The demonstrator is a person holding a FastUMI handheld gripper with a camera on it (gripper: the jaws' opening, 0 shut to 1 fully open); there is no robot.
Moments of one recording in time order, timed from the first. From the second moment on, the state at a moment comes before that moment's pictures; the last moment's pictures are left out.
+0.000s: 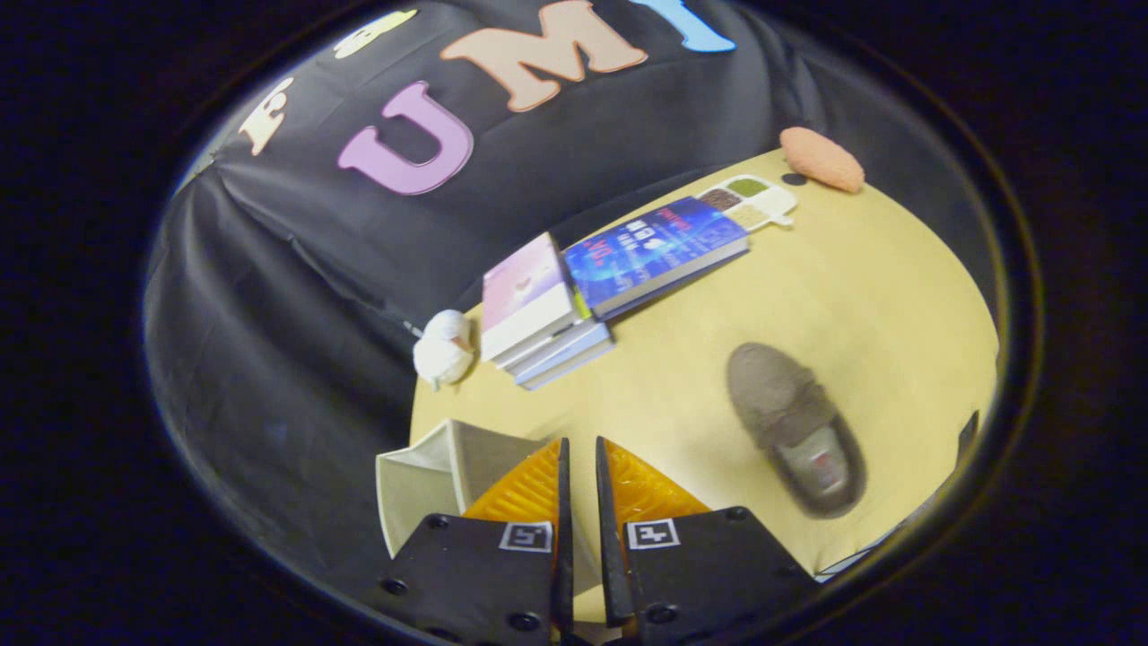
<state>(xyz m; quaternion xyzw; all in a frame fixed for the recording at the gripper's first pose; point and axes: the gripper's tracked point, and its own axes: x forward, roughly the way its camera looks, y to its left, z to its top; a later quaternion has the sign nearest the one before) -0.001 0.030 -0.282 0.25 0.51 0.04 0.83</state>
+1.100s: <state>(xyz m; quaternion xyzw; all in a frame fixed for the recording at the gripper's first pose) -0.050 -0.126 -0.396 0.13 0.62 -0.02 0.77</state>
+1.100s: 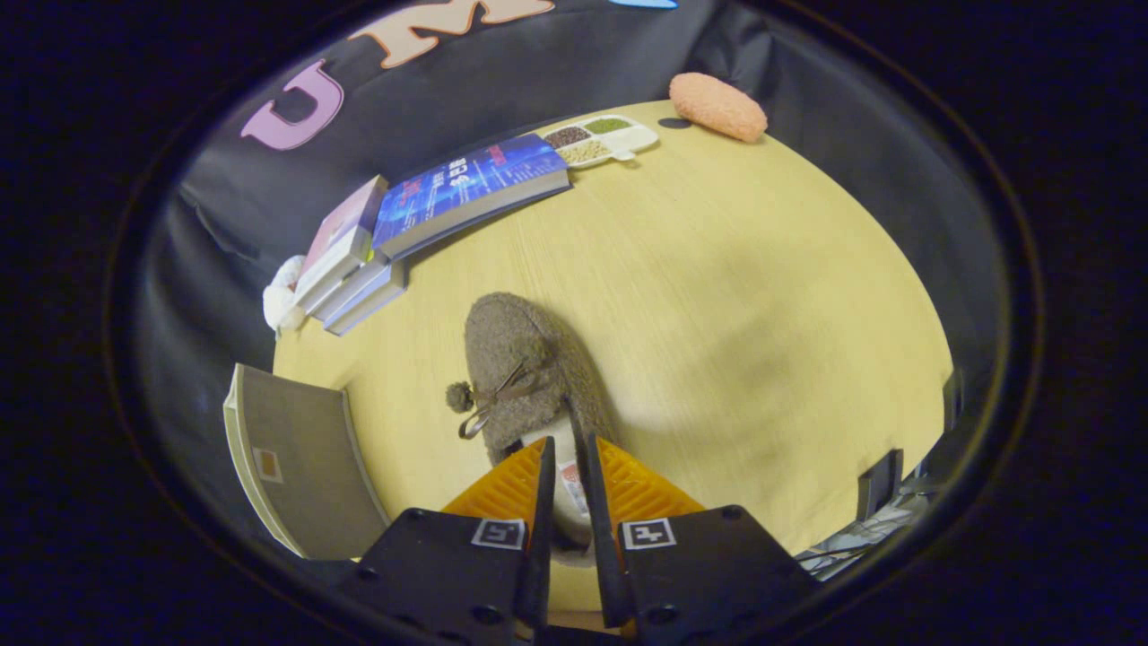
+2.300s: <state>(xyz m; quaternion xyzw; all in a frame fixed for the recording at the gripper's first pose) -0.042 -0.129 -0.448 0.20 0.66 -0.02 0.73</state>
